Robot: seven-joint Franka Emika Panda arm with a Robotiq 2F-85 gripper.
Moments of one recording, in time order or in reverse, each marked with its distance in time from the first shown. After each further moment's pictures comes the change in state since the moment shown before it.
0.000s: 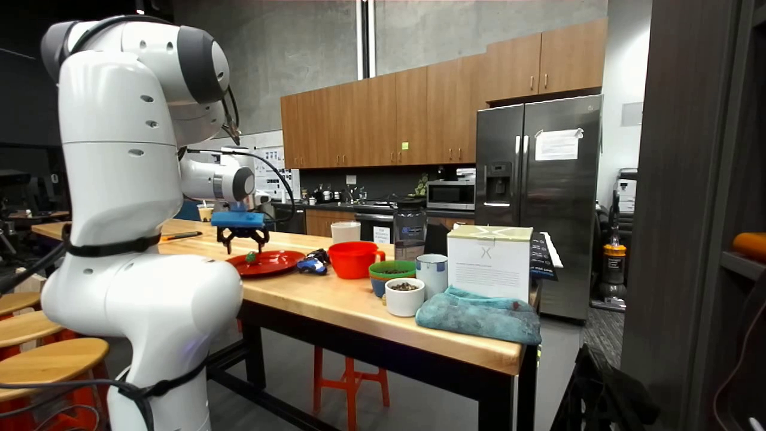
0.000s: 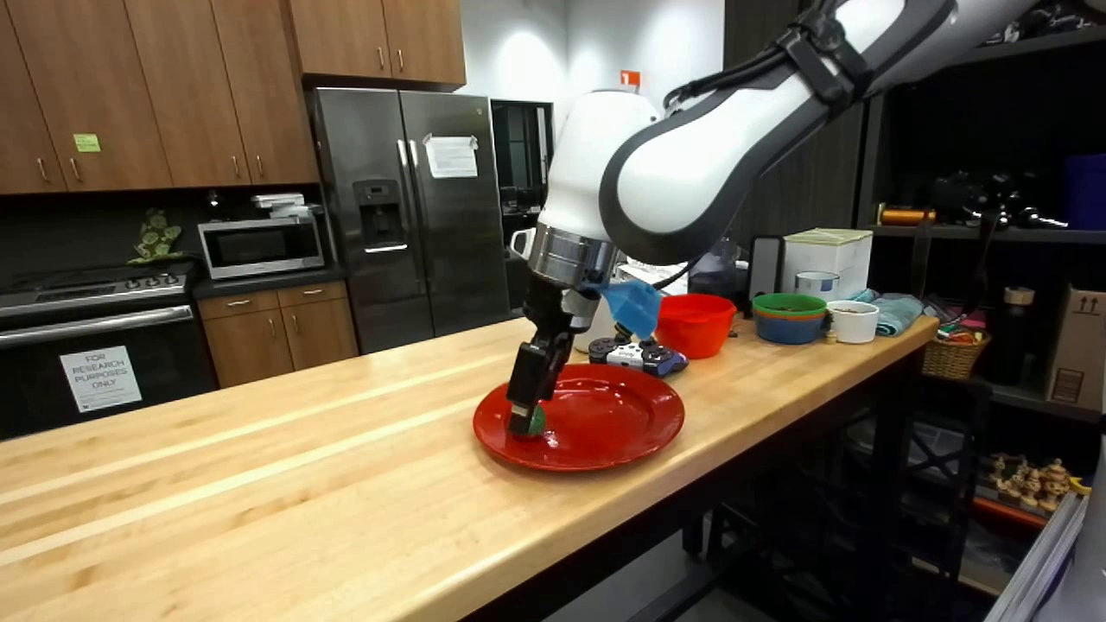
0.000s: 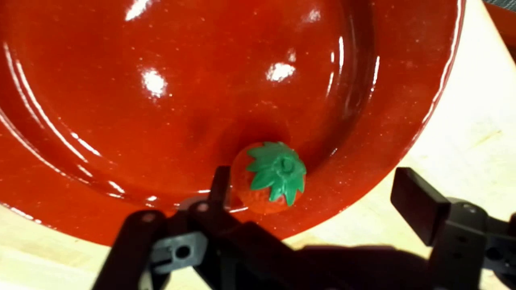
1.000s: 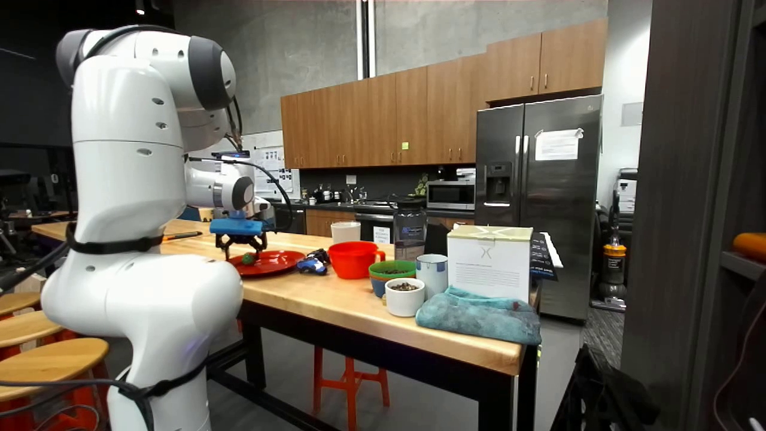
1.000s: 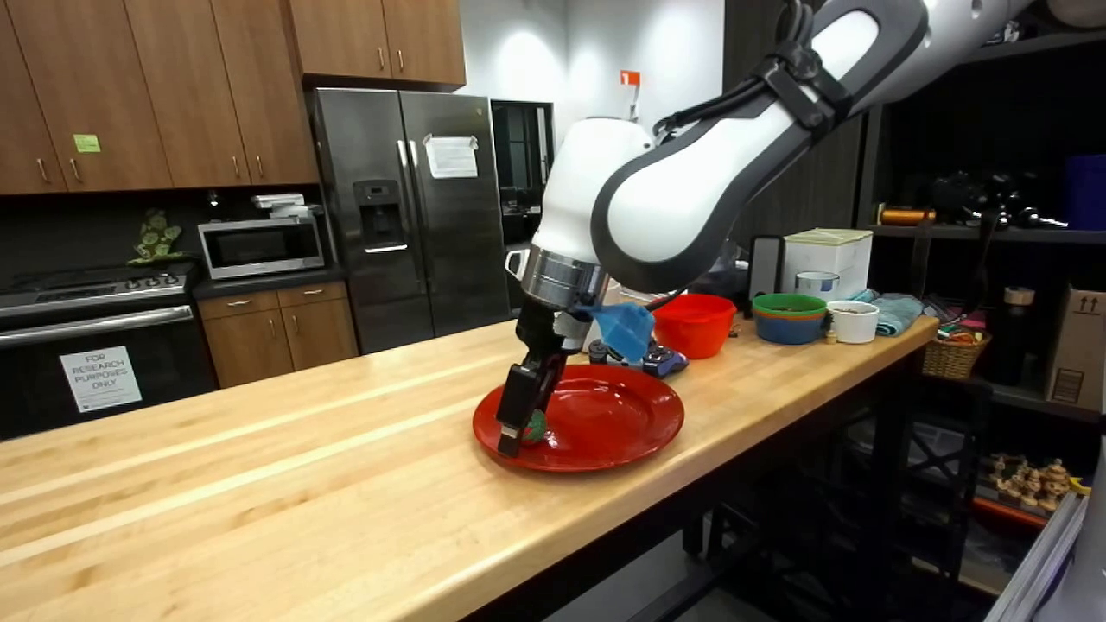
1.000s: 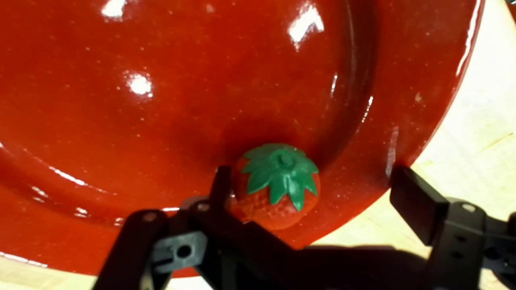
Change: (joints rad) arm 0.002 0.055 0.015 0.000 0.016 0.066 0.003
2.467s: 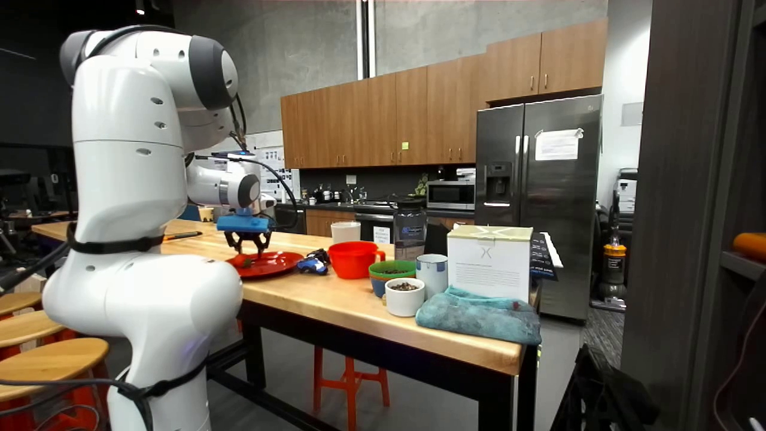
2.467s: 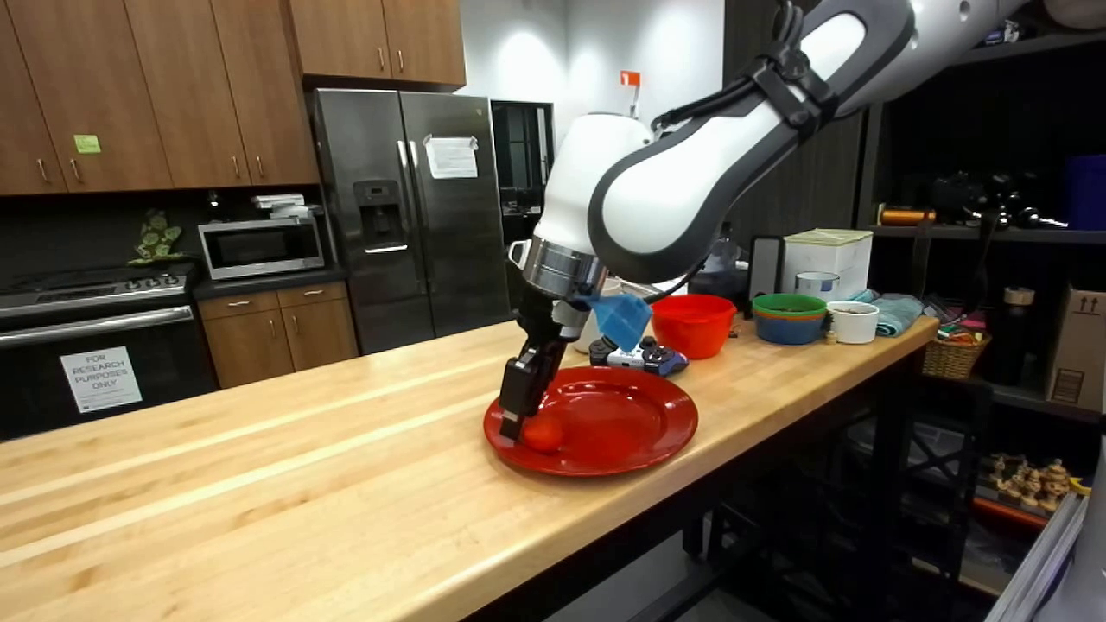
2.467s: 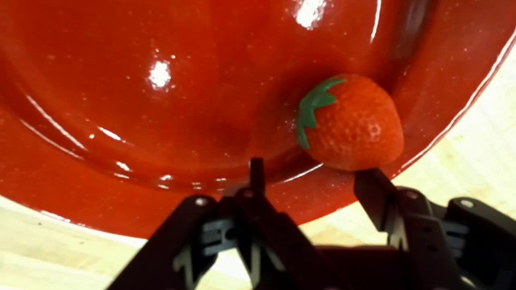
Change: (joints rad) arm -0.015 0.001 -0.018 0.015 -0.006 0.008 0.000
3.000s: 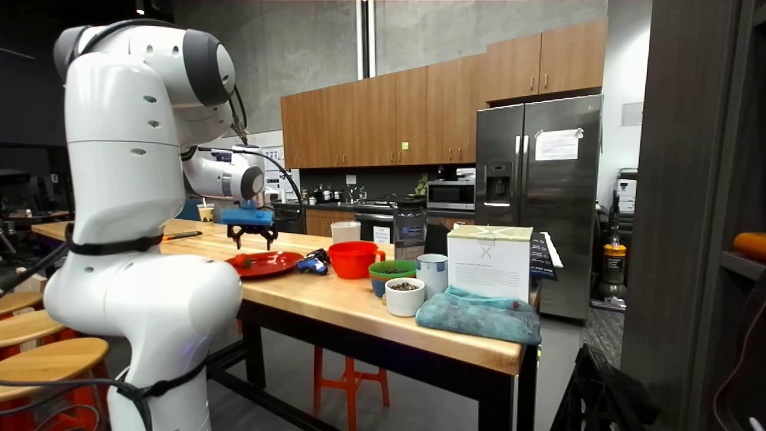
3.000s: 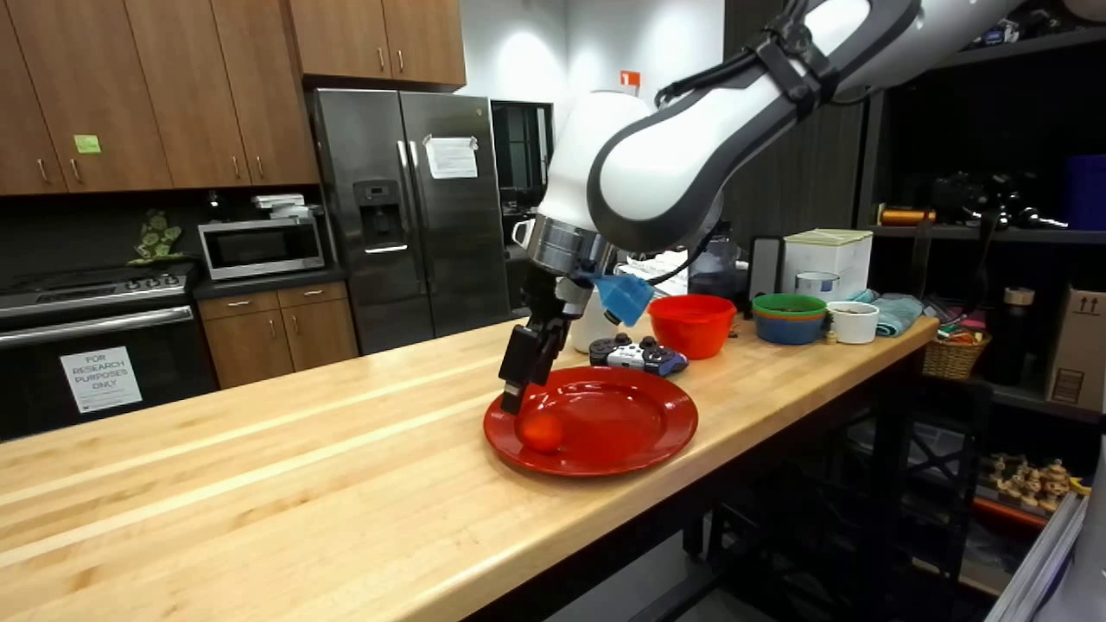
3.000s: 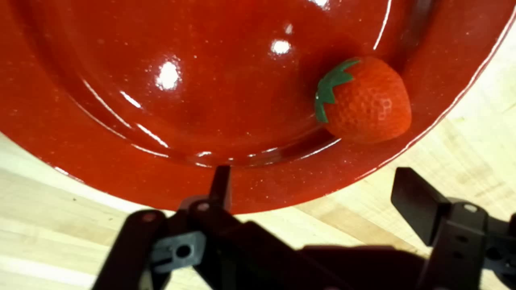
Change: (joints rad) arm -0.015 -0.036 -0.013 0.021 0.025 -0.062 -0.037
